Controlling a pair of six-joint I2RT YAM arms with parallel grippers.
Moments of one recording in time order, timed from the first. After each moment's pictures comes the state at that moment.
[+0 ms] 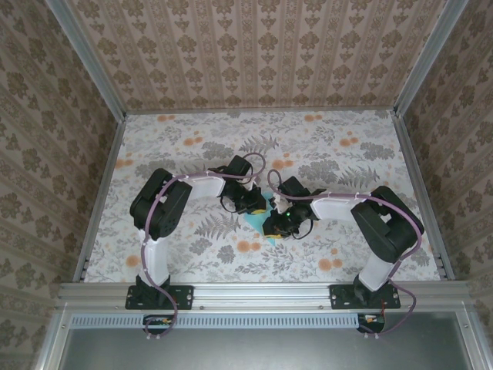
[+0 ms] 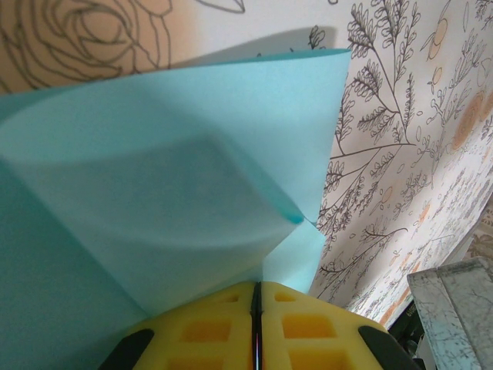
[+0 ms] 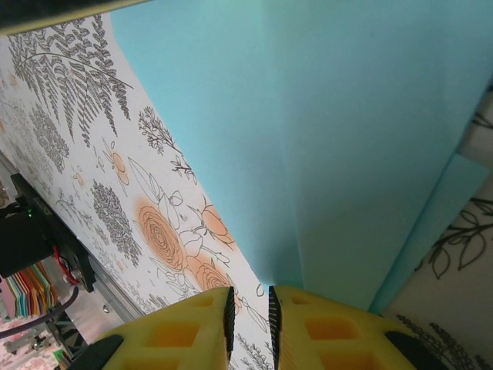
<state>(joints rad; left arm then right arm) -0.67 2.00 1.16 -0.34 0.65 -0.72 0.60 1.71 0.81 -0.30 -0.64 0.62</state>
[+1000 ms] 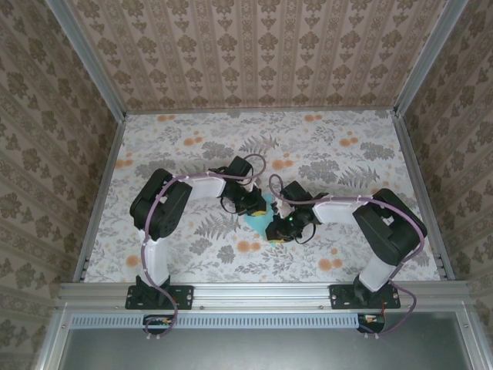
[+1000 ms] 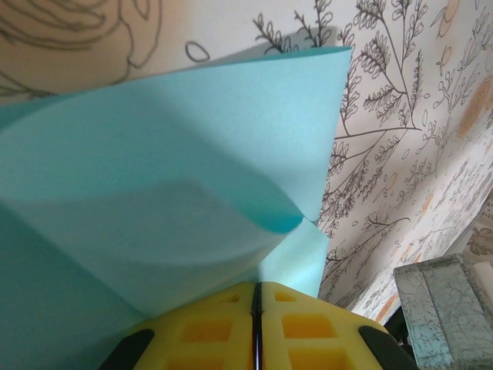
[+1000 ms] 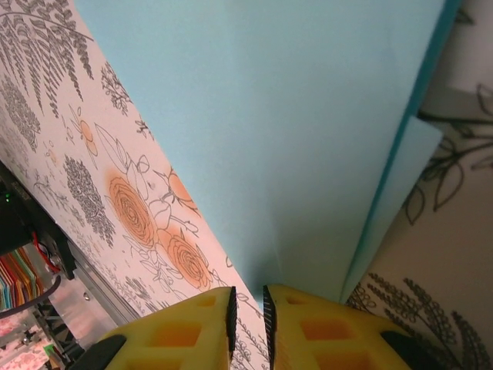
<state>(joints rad) -0.67 1.99 1.16 -0.35 0.66 -0.72 0.61 1.68 0.74 -0.30 -0.63 0.60</state>
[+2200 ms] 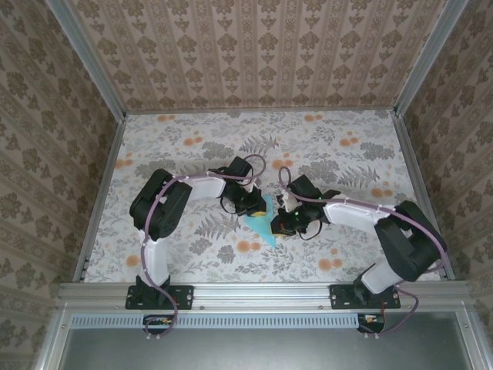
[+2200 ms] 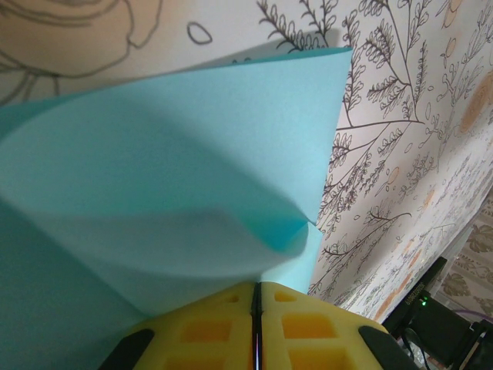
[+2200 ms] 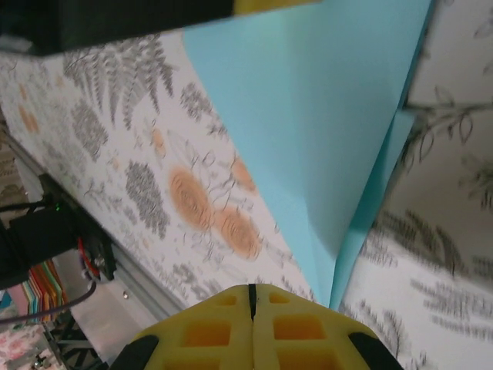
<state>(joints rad) -0.68 1.99 1.16 -0.36 0.67 -0.72 0.58 1.55 0.76 -0.35 -0.61 0.65</state>
